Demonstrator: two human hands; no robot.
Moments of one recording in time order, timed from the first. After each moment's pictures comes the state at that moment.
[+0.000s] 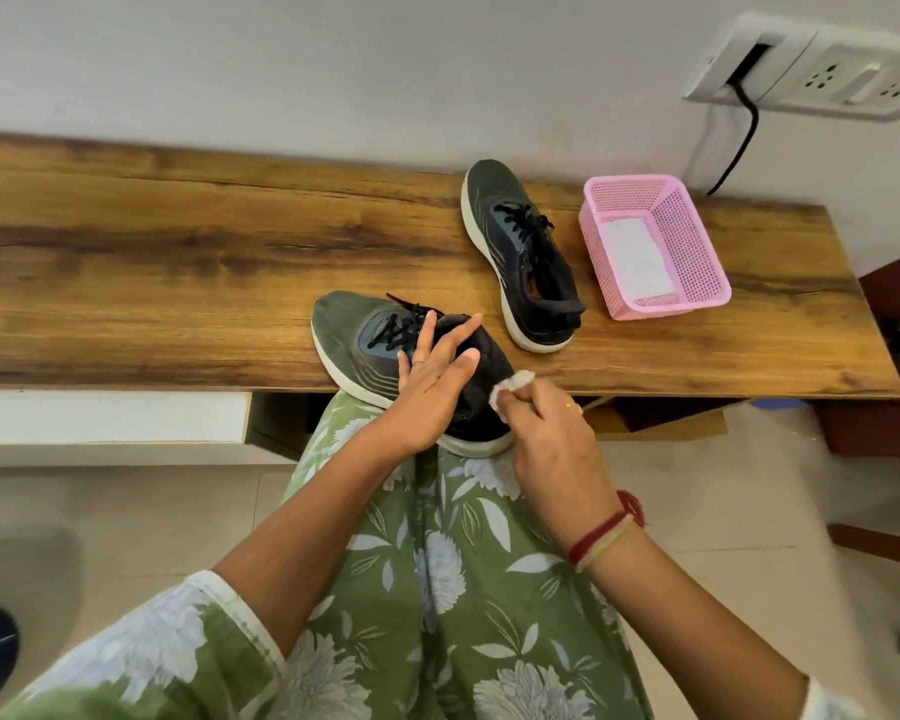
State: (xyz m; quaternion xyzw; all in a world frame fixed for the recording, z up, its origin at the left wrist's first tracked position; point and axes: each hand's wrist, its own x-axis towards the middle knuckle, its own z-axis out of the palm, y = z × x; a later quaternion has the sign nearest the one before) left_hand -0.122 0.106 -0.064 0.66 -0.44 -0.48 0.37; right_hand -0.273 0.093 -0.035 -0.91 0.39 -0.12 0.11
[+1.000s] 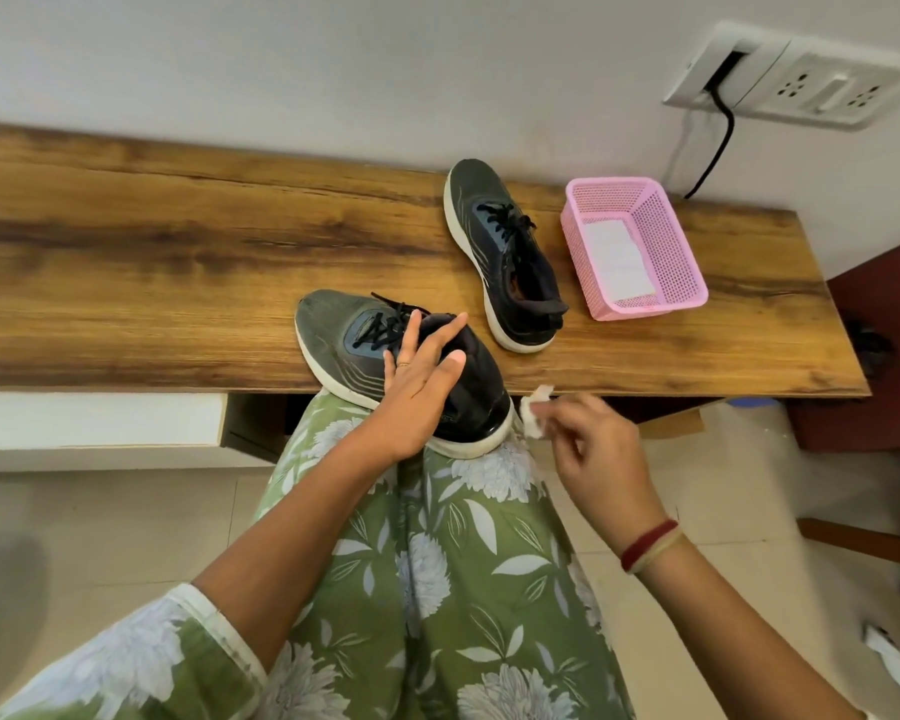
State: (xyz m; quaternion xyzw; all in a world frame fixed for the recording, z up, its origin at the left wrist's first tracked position) left_hand -0.127 0.108 -0.070 0.65 -0.45 -0.47 0.39; right_hand -0.316 0.073 -0.027 -0.85 0.46 -0.16 0.21
